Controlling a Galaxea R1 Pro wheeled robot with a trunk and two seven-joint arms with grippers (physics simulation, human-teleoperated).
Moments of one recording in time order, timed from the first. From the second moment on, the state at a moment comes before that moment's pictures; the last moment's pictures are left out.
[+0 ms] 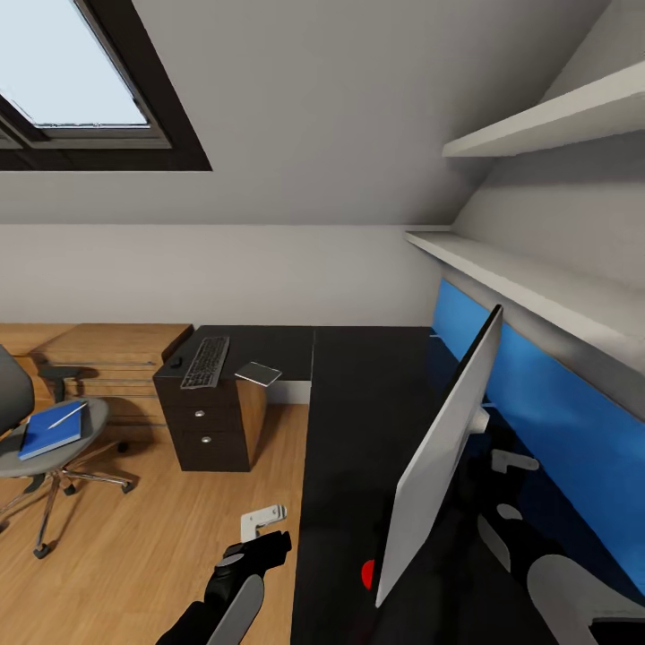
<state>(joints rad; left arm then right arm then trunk) -0.26 -0.05 -0.46 -1.21 0.67 0.43 0.67 -0.71 -0.16 0.04 -0.31 -0.16 -0.42 -0.27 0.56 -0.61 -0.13</state>
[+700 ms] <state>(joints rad) -0.26 -0.05 -0.46 -1.21 0.67 0.43 0.67 -0.71 -0.20 0.04 -0.30 -0.20 -0.42 -0.27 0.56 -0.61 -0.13</state>
